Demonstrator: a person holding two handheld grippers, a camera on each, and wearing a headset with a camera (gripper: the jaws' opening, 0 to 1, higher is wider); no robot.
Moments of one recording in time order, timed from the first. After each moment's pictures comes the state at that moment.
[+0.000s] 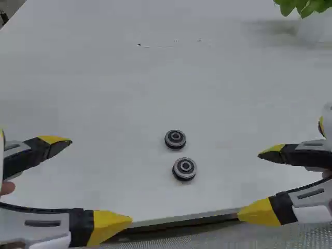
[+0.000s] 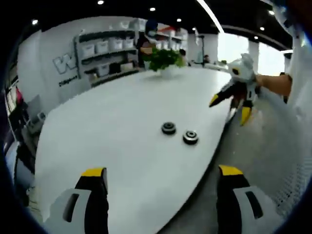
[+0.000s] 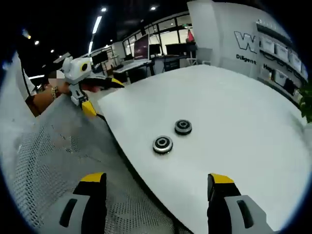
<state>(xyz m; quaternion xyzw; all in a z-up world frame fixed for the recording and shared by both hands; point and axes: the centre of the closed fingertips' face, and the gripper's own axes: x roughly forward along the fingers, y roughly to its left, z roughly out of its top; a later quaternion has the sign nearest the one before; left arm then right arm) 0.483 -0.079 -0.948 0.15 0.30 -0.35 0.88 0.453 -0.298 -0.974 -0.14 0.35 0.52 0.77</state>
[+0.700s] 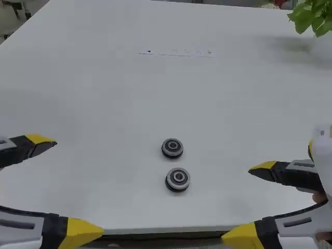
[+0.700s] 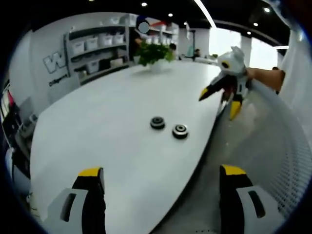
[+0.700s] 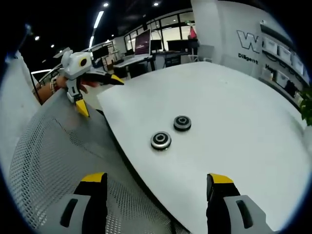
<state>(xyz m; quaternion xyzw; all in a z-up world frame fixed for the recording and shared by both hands) 0.471 -0.098 -0.944 0.14 0.29 -0.40 0.86 0.468 -0.308 -0.974 -0.13 0.36 0.47 0.79</state>
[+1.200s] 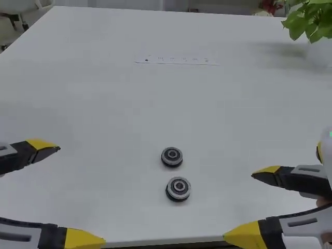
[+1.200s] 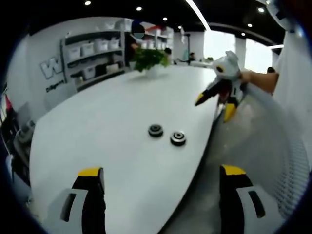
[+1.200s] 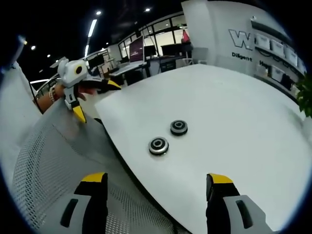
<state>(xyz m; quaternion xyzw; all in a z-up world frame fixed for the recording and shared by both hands) 0.476 -0.104 -0.929 0.14 0.27 -0.42 0.86 0.472 -0.306 -0.968 -0.09 0.35 0.47 0.81</state>
